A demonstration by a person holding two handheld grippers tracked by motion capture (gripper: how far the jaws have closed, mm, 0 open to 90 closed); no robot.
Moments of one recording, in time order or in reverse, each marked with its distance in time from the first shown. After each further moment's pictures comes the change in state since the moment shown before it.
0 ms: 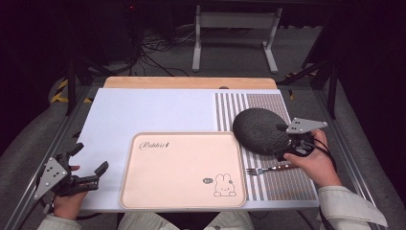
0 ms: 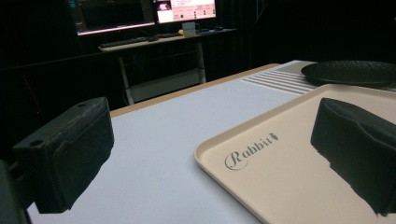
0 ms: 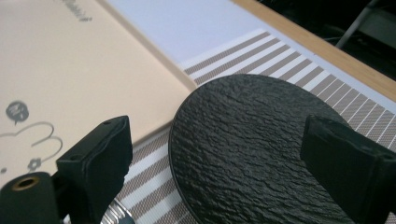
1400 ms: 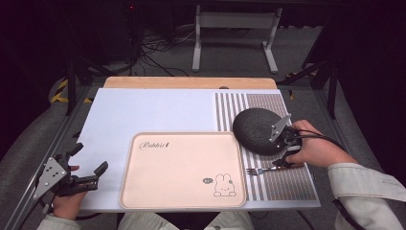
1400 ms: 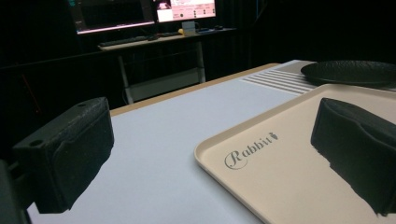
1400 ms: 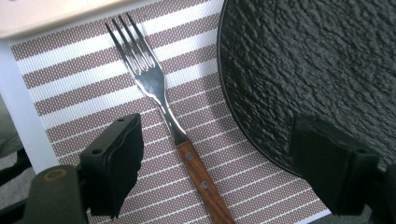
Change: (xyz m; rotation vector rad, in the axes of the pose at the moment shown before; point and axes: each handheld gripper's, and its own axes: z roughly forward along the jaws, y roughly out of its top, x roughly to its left) left arm 0.001 0.000 -0.001 0.006 -0.003 0.000; right arm -0.003 0.026 0.019 0.676 0.241 -0.307
